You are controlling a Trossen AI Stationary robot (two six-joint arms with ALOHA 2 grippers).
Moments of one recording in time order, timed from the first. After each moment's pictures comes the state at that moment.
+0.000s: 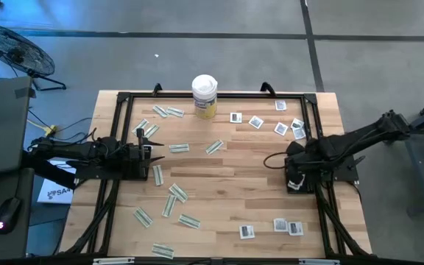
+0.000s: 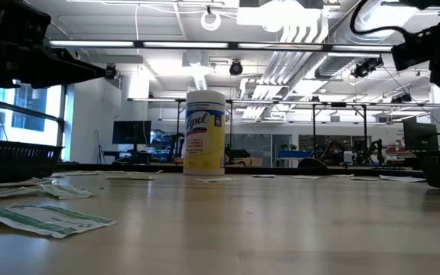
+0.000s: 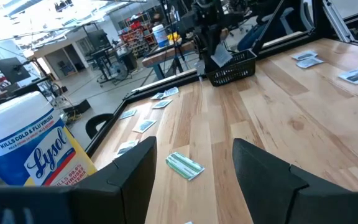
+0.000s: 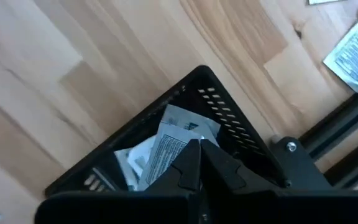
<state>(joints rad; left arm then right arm) -0.10 0.07 0.04 0.00 -0.22 0.36 0.31 1.00 0.74 -1.28 0.19 0.99</state>
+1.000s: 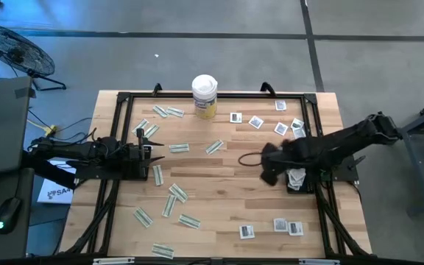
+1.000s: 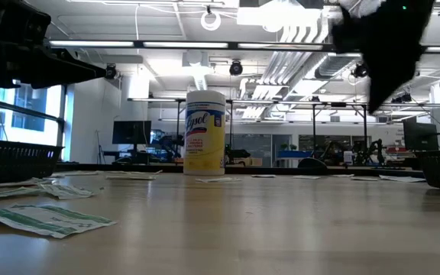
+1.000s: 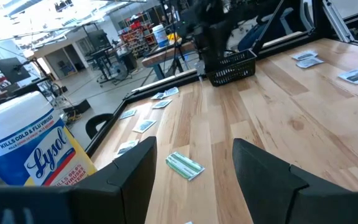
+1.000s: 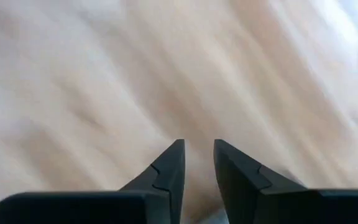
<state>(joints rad) -0.10 0.07 0.04 0.00 -0.22 0.36 0.25 1.29 0.92 -0.90 0.20 0.83</state>
